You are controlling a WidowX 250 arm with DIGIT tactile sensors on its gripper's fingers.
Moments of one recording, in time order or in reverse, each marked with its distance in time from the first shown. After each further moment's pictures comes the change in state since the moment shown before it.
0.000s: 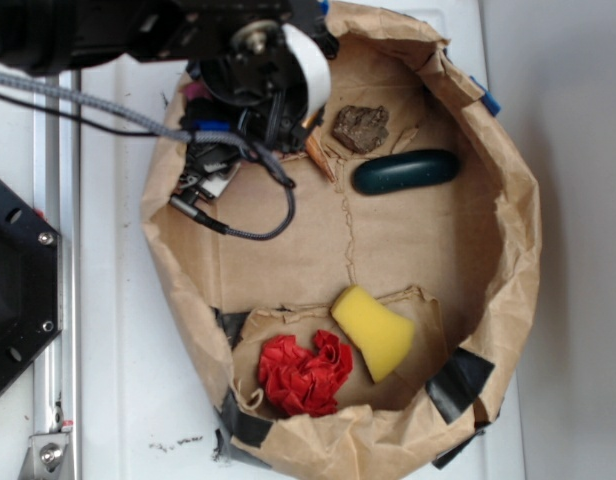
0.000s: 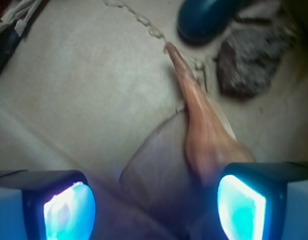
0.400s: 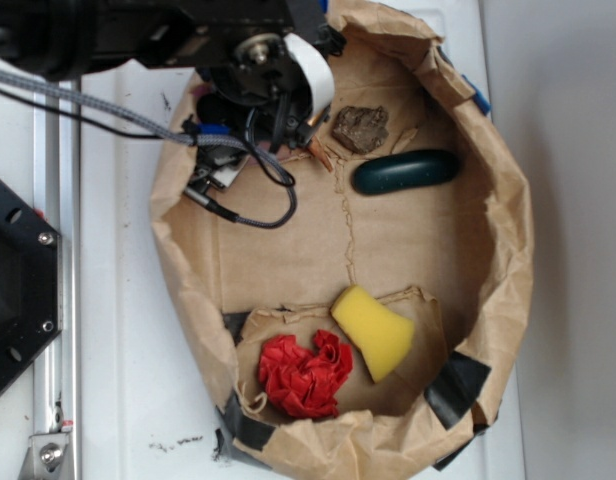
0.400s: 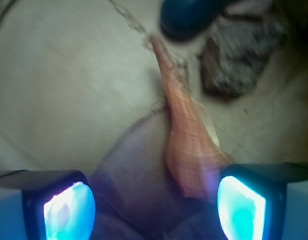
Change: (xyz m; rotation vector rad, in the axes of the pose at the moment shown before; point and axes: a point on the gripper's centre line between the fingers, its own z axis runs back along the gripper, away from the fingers) arm -0.001 0.011 -0.010 0.029 0.033 0.043
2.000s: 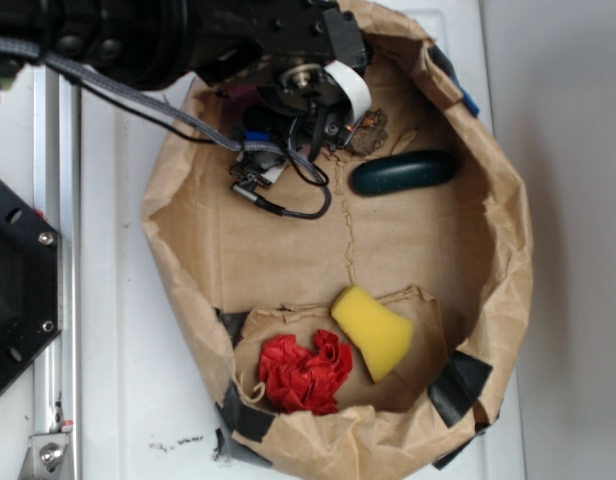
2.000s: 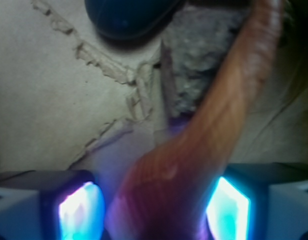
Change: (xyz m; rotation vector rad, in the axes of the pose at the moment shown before) arm 0.015 0.014 -0.030 0.049 -0.014 0.042
